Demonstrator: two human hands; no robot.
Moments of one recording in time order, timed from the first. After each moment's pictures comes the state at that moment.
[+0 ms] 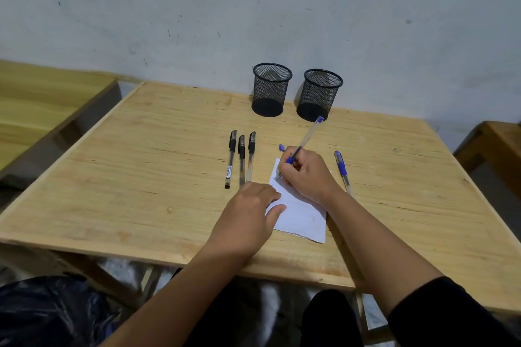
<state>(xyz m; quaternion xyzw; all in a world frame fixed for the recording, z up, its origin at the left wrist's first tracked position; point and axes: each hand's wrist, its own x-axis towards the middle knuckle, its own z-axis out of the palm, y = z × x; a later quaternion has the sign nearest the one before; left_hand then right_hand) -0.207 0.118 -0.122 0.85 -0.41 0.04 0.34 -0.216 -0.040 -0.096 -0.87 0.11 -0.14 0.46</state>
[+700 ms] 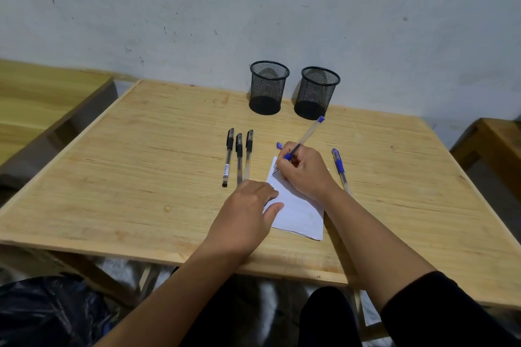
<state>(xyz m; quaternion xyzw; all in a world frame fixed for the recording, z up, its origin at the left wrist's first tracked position) -0.207 0.118 -0.123 0.85 -0.41 0.05 0.34 -0.215 -0.037 -0.096 -0.86 0.13 -0.16 0.46</state>
